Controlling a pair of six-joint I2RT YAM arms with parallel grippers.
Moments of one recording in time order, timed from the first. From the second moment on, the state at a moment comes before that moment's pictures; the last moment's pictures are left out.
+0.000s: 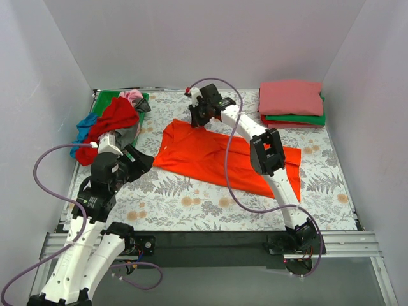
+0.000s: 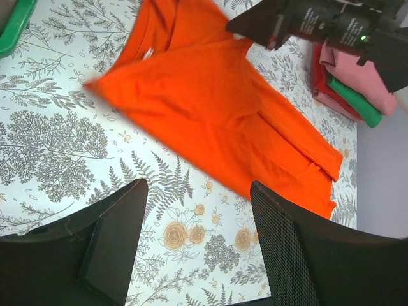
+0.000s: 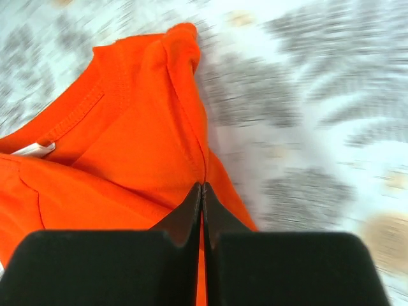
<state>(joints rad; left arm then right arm) -0.25 0.59 0.75 -0.61 -0.01 -0.74 0.60 2.56 2.34 -0.60 -0.41 -0.05</state>
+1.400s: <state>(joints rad) -0.37 2.07 1.48 -0.51 -0.23 -1.22 0.27 1.14 0.94 -0.73 -0.72 -0.82</state>
